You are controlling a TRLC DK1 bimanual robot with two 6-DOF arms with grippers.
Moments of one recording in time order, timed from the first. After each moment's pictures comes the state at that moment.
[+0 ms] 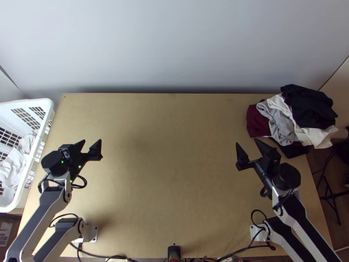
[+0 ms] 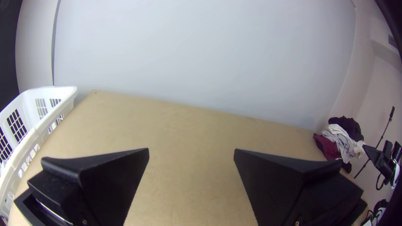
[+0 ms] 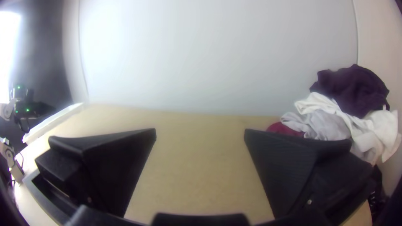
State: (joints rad) left arm 0.09 0.88 0.35 0.29 0.22 -0.18; right arm 0.25 0.70 0.27 0.34 -0.06 0.09
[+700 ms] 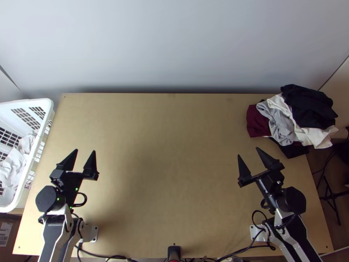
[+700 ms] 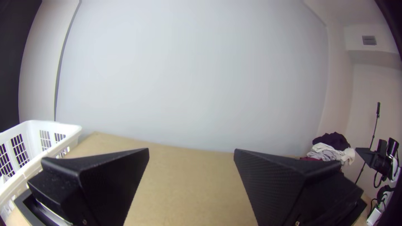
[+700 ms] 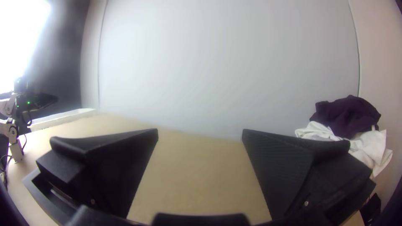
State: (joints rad) left arm 0.07 0.25 0.09 0.26 0.20 -0.21; right arm 0.33 0.30 0.10 0.30 -0.06 0.00
